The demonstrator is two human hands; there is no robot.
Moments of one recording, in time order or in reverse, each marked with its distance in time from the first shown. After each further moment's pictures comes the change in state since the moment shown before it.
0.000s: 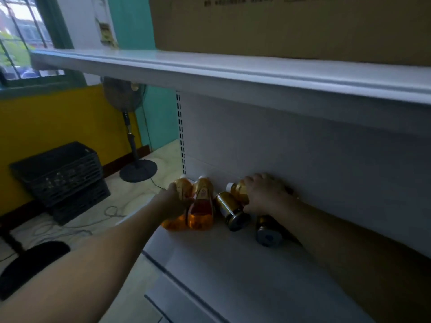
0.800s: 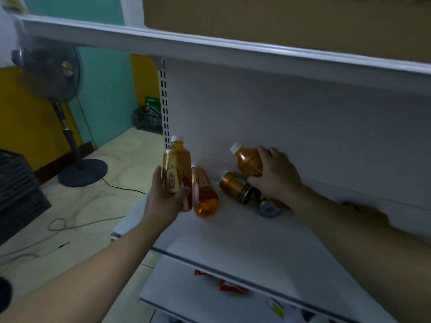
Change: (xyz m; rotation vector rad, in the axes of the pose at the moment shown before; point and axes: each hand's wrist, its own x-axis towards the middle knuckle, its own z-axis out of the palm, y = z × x) left_hand -0.020 -0.051 0.004 -0.921 0.145 0.383; right_hand -0.054 -0.042 -0.030 0.230 0.274 0.390
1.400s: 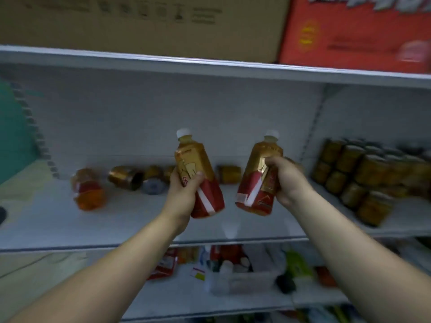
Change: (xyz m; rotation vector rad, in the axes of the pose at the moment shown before) left_hand -0.229 0.150 0.213 -0.635 -0.519 -0.089; right_hand -0.269 0.207 -0.125 1.504 0.464 0.761
